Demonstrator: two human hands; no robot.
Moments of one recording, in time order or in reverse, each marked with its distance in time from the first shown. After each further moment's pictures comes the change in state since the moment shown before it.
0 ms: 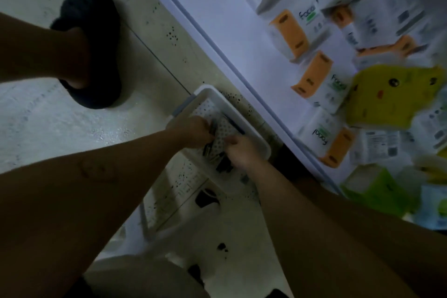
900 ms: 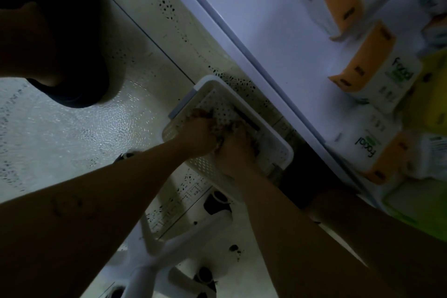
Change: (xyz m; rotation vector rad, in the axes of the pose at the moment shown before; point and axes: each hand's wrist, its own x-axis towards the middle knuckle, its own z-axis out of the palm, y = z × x) left_hand 0.052 -0.026 0.029 -0.141 0.153 0.106; right_hand 0.068 0.010 0.053 -0.334 0.126 -0.180
